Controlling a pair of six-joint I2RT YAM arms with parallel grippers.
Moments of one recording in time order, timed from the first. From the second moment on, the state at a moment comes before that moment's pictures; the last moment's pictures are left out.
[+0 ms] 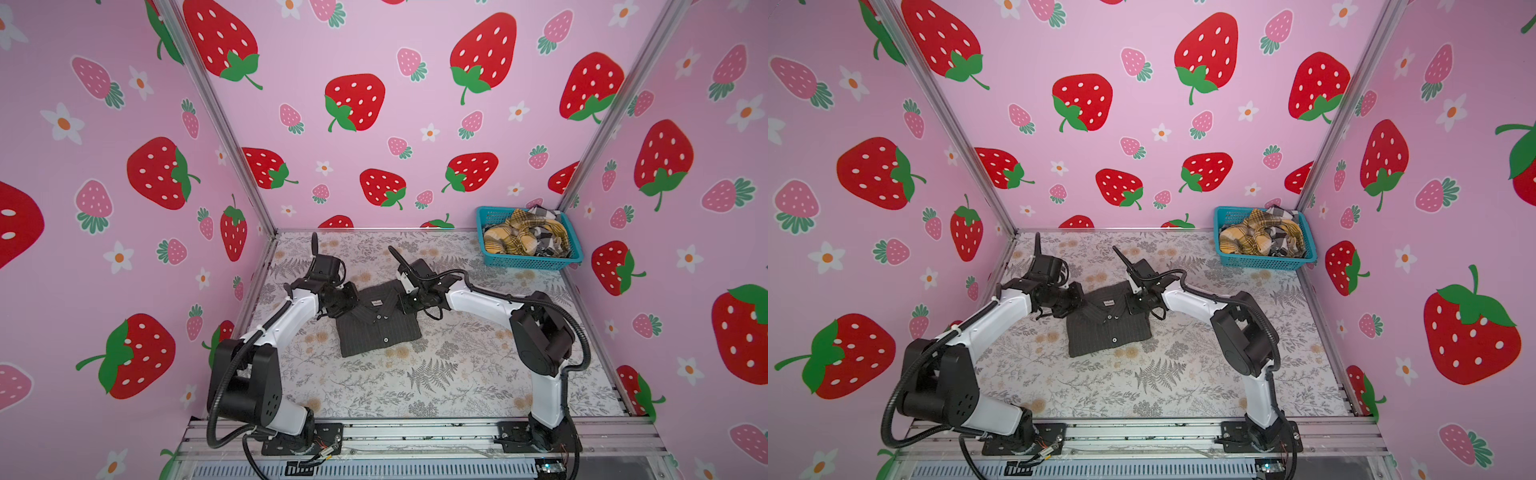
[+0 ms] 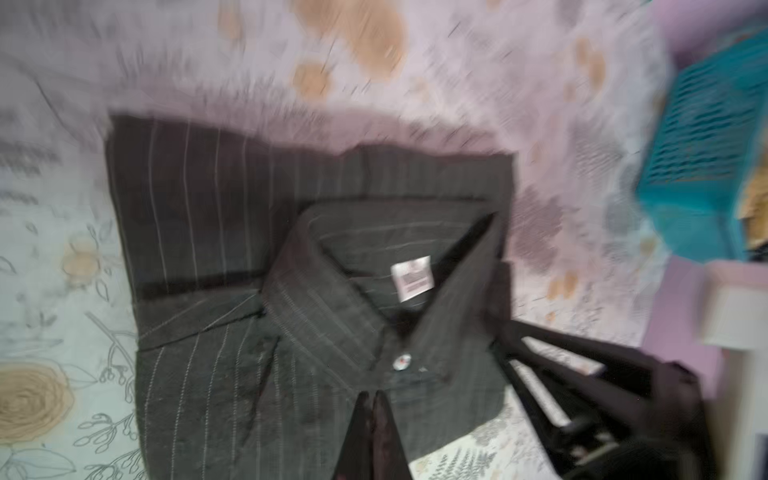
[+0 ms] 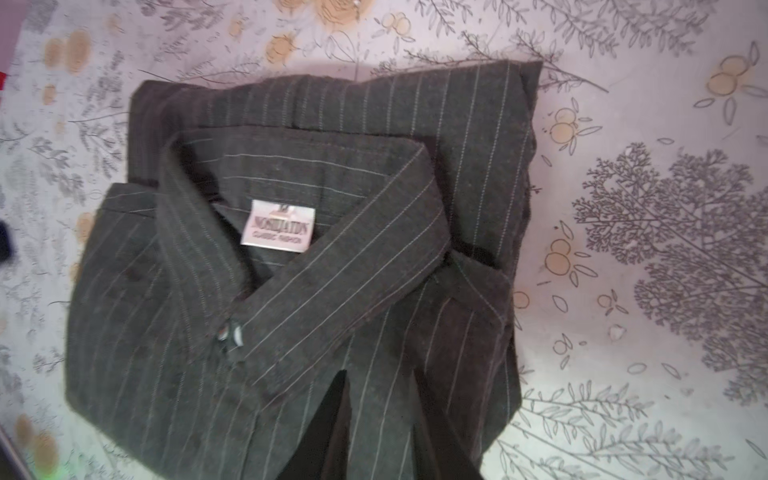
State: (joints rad) left arm -0.18 1.53 0.99 -0.60 0.33 -0.65; right arm 0.85 2.01 1.45 -0.44 -0.14 0.35
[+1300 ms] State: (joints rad) left arm 0.14 1.22 0.74 -0.72 0.44 -0.58; right arm 0.80 1.73 1.15 -0.42 -0.16 0.43
